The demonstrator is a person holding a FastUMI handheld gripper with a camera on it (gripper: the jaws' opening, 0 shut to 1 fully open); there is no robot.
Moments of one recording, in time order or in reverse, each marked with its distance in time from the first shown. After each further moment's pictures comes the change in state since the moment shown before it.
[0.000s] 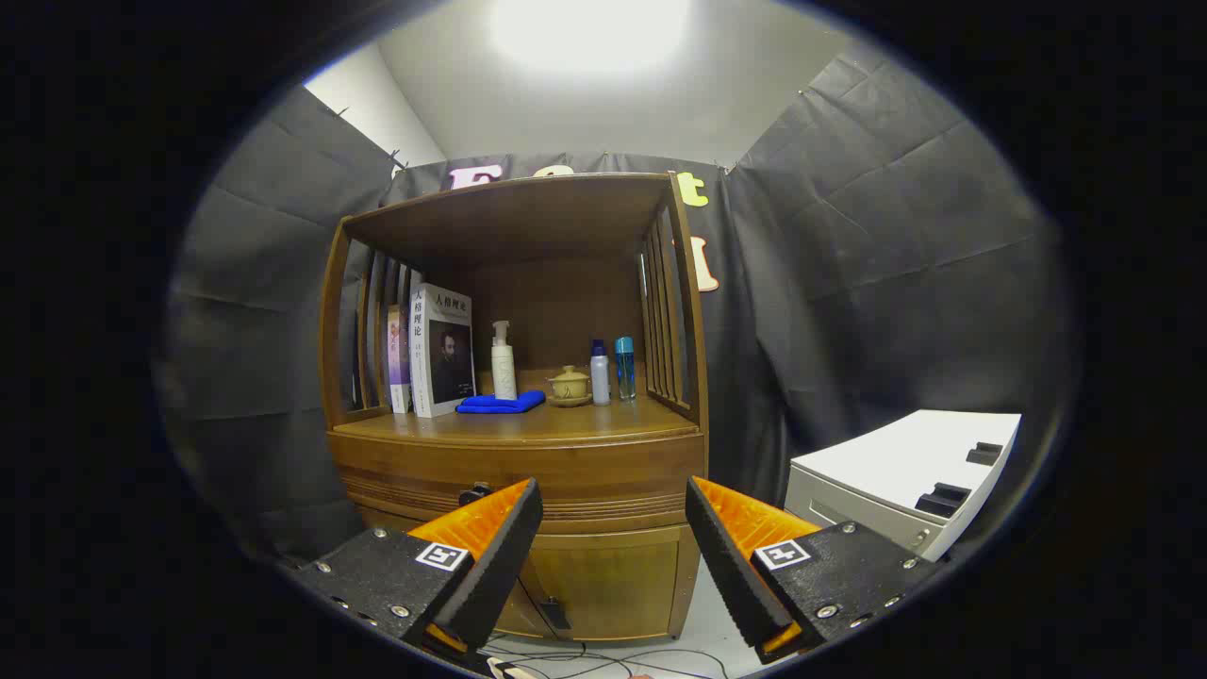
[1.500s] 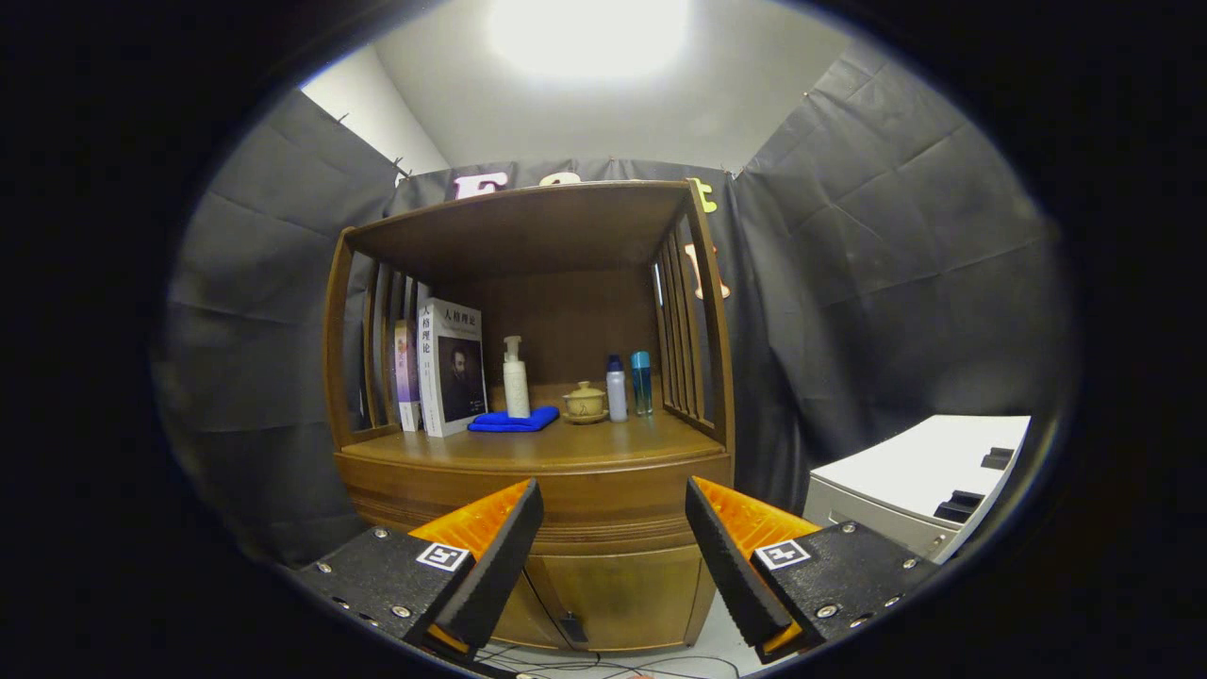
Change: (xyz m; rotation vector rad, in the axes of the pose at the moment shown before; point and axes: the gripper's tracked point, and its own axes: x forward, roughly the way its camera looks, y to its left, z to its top) arm 0.027 0.032 0.026 0.012 -0.039 0.031
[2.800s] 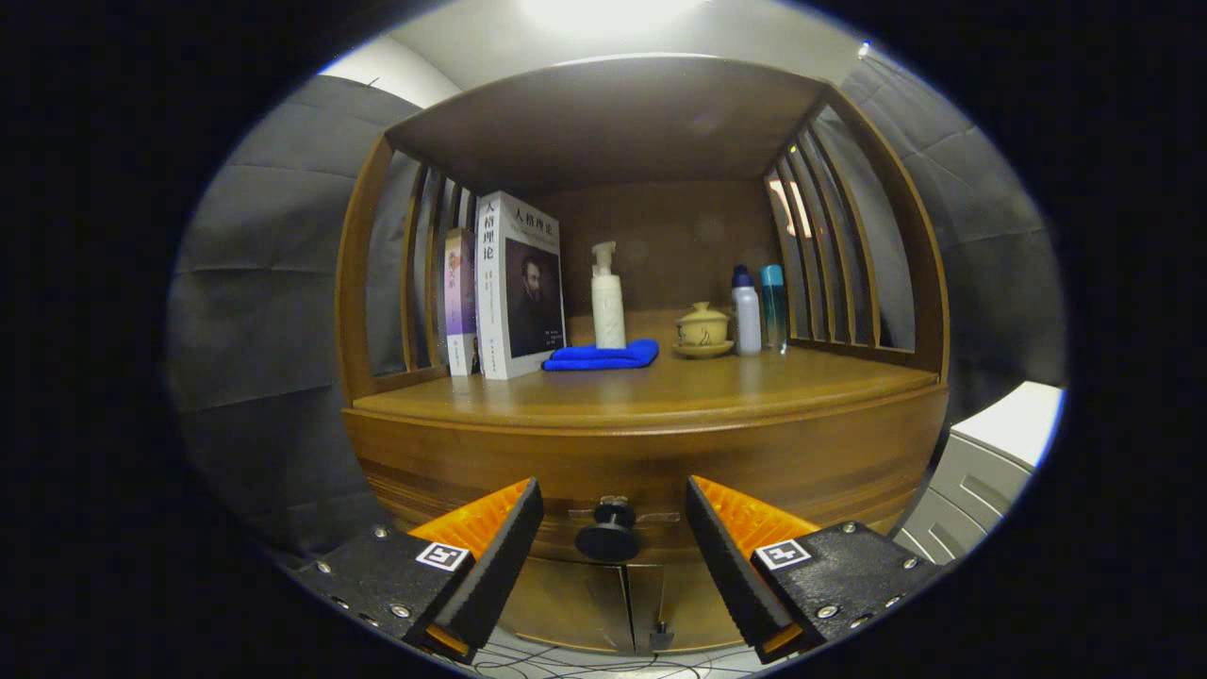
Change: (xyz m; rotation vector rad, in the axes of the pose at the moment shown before) arm 0.115 0.126 -0.127 0.009 0.190 0.179
